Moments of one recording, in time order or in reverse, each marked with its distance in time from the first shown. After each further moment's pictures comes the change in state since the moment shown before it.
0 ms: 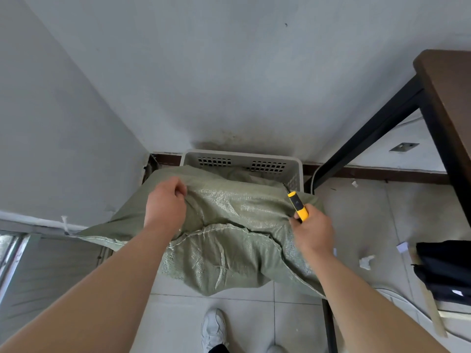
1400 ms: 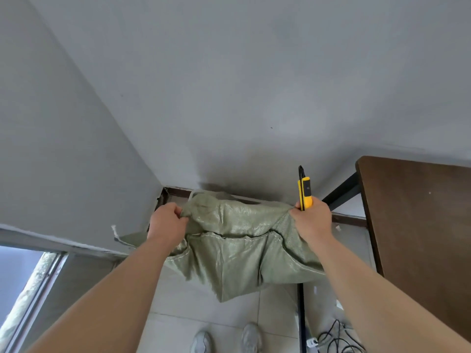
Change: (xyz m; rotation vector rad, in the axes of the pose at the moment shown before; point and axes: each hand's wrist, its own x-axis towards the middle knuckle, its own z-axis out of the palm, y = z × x) left_hand -0.012 0.119 -0.108 -0.003 -0.015 -0.204; right_hand 0.049 -0.142 -0.175 0.336 -0.049 0.038
